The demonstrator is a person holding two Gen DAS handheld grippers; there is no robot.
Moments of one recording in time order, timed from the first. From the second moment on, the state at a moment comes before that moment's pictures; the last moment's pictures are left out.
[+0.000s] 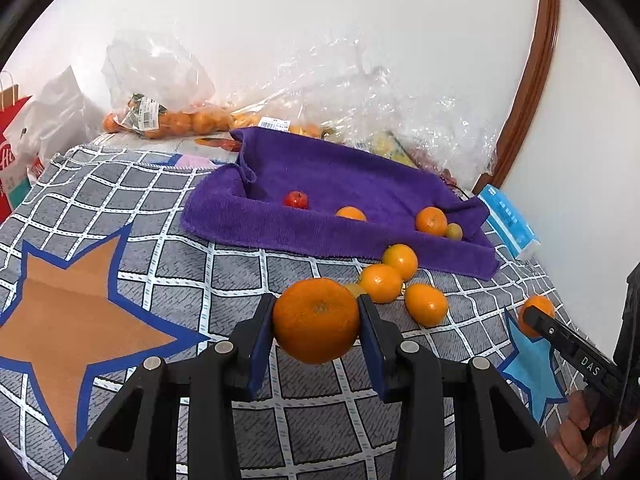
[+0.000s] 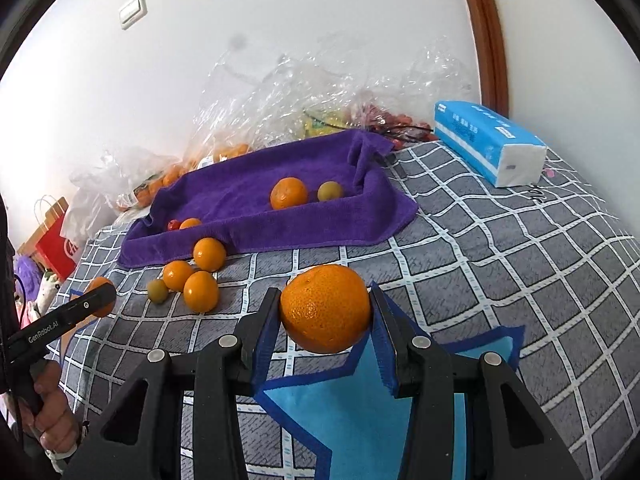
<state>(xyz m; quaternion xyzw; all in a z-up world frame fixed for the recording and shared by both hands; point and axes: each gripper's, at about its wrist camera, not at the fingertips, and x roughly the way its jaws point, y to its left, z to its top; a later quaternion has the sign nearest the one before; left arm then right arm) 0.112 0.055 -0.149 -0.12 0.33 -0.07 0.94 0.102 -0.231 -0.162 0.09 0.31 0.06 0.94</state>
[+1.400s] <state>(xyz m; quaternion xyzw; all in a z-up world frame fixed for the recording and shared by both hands) 0.149 0.095 -0.066 -0.14 0.30 0.00 0.94 0.196 -0.180 -0.057 0.02 0.24 0.10 0.97</state>
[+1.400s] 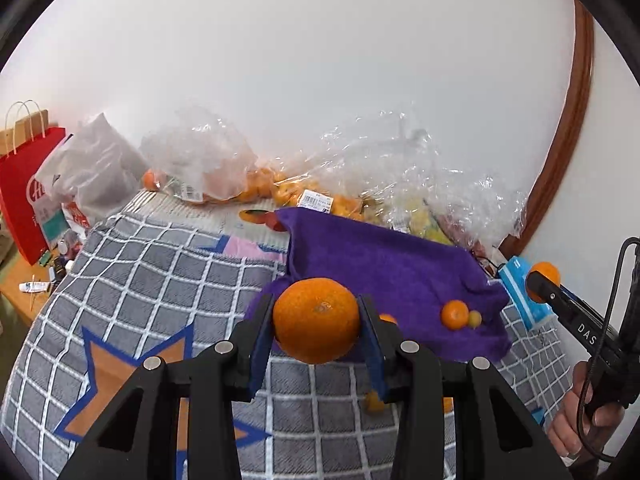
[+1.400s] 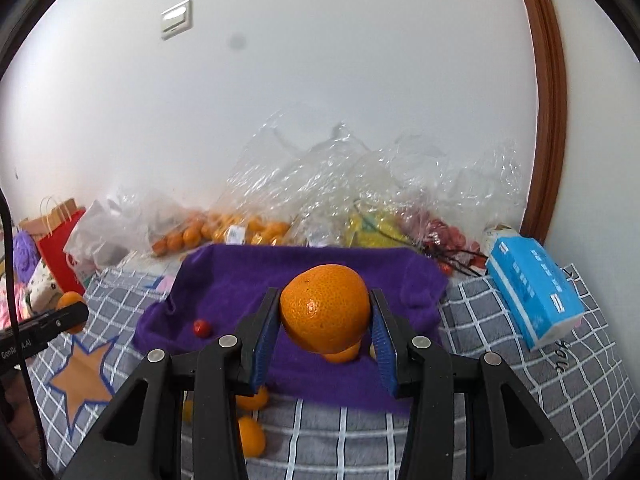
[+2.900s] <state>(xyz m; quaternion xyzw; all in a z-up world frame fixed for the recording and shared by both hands) 0.259 0.079 -0.146 -0.15 0.37 -0.01 0.92 0.317 -0.206 -0.161 0.04 0.36 0.06 0.93</state>
